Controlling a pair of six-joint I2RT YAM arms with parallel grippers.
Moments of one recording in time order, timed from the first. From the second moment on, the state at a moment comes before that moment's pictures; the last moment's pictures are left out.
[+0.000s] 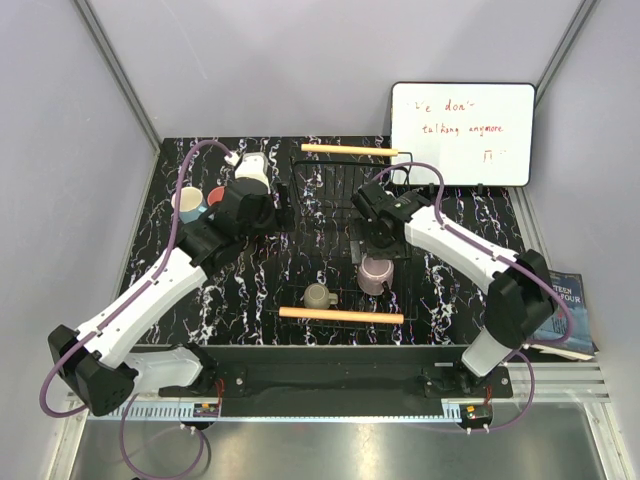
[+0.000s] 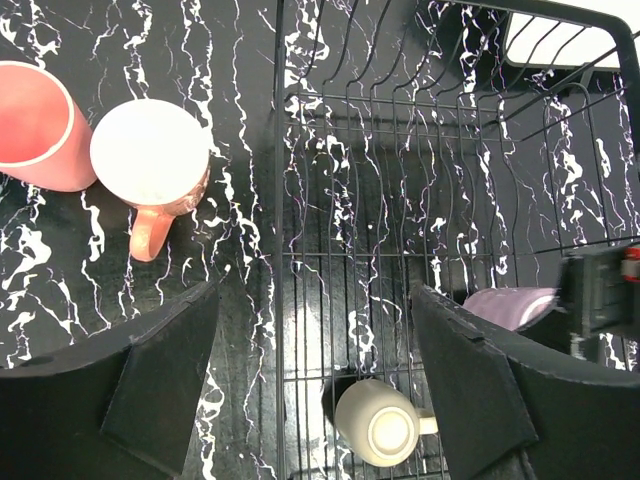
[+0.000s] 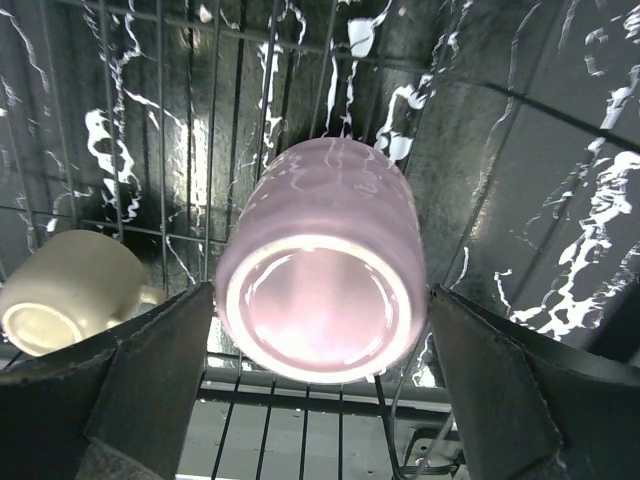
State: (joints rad) left arm -0.67 1.17 1.19 -0.57 -0.36 -0.48; right arm 0.67 1.63 1.36 -0.96 0.15 0.55
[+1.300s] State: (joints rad) left arm -0.68 1.22 1.17 -0.57 -0.33 -0.52; right arm 0.67 1.65 1.30 -0.91 0.13 0.52
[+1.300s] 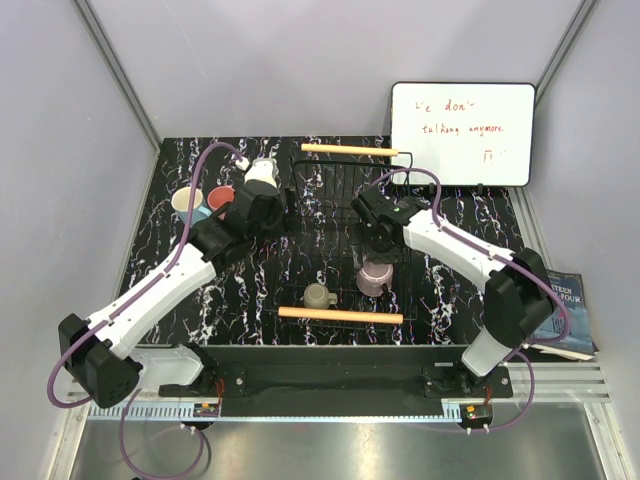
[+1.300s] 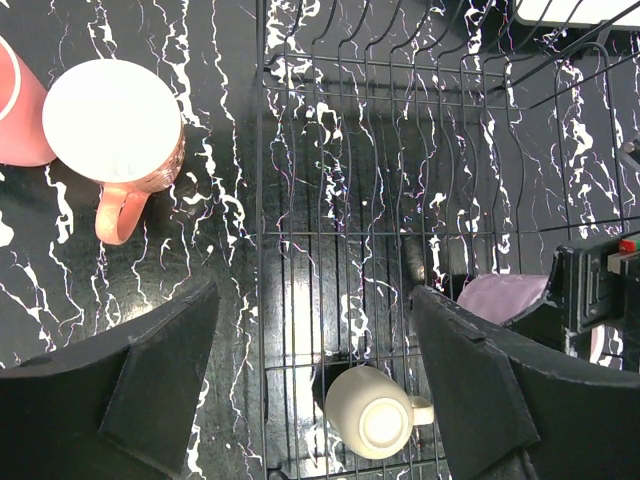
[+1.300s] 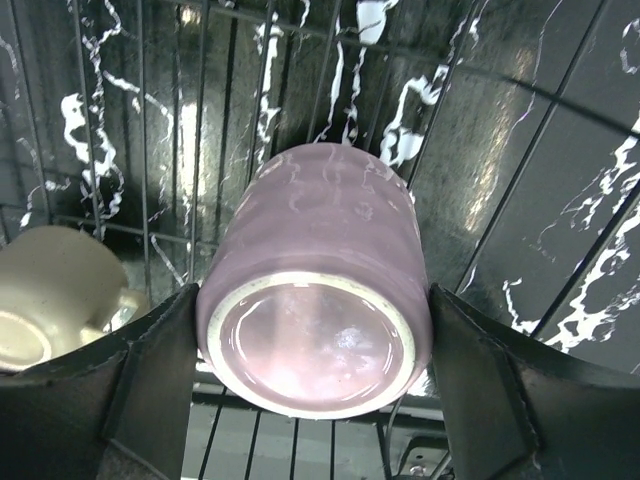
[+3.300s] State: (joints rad) left arm -0.64 0.99 0.78 0.27 0.12 -0.73; right arm 0.29 1.30 0.68 0.90 -0.75 1.38
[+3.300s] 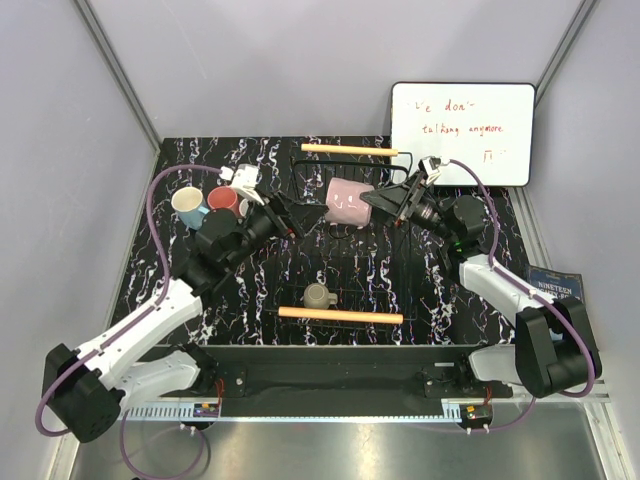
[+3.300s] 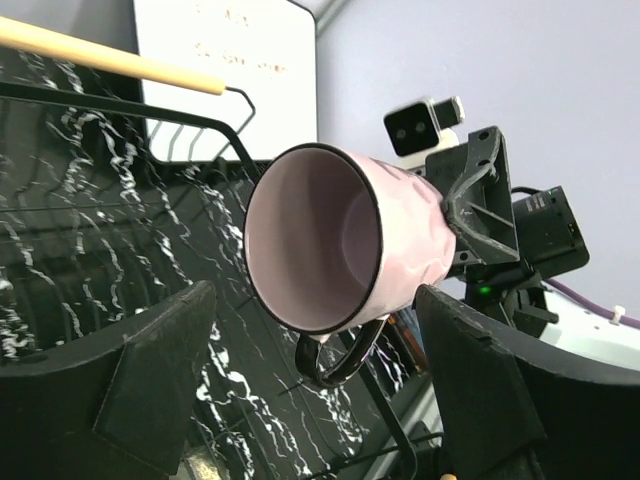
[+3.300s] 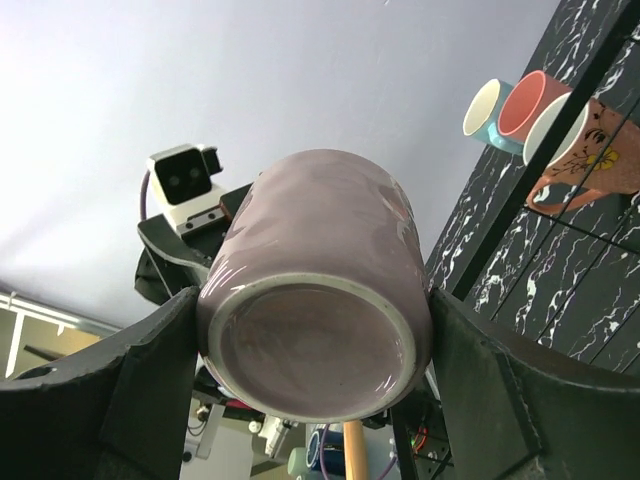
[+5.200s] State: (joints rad) left arm -0.80 1.06 0.94 0.11 0.38 -0.63; right arm 0.33 1.13 0.66 0.76 -0.87 1.28
